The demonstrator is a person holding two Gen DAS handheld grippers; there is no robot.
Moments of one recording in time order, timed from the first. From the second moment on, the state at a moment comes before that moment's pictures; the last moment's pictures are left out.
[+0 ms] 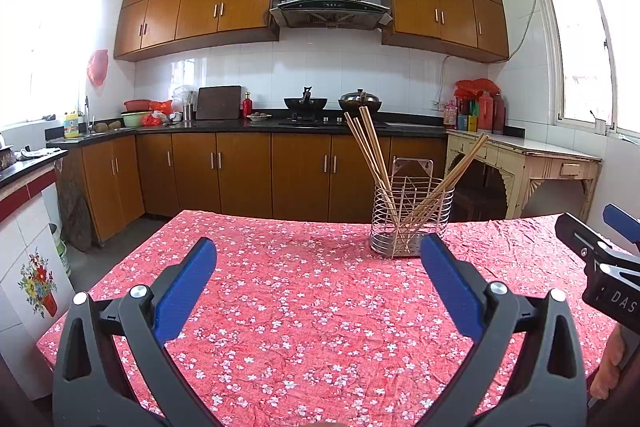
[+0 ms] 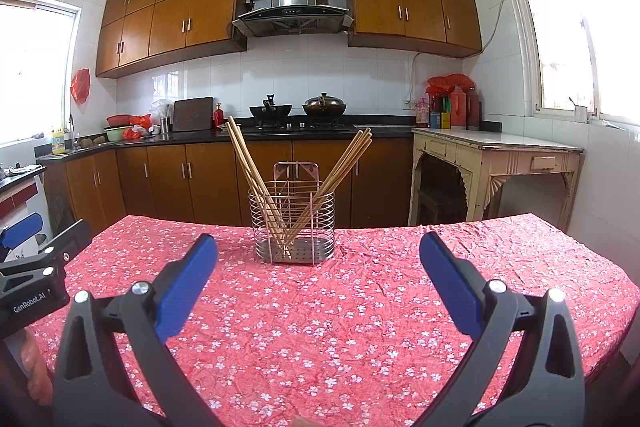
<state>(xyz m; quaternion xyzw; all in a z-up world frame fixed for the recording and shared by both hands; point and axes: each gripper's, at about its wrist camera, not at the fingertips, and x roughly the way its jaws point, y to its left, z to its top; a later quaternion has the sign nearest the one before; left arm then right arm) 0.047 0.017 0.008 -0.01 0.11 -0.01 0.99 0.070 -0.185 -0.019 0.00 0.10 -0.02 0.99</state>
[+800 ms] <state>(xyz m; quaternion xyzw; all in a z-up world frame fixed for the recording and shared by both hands) 0.048 0.013 0.007 -0.01 0.11 -0.01 0.99 0.072 -0.185 -0.021 0.01 0.10 -0.02 0.99</state>
